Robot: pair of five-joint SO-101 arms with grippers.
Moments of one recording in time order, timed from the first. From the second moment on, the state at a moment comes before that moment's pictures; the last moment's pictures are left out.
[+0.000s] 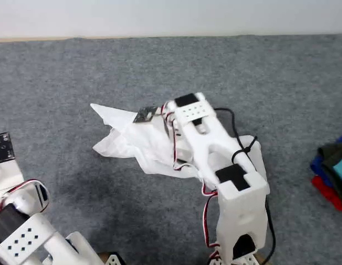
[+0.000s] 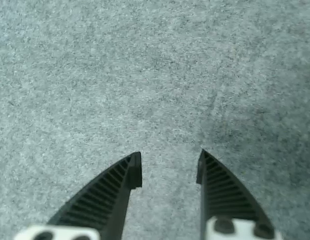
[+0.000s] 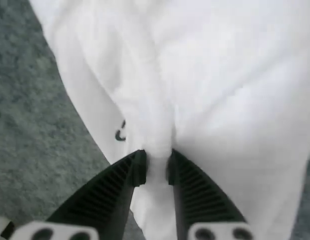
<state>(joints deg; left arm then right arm) -49.3 -62.7 54.7 80.7 -17.2 -24.2 27.7 -8.4 87.5 47.1</state>
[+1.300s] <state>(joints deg) -49.3 -62.7 56.9 80.7 -17.2 -31.8 31.6 -21.3 100.1 38.8</state>
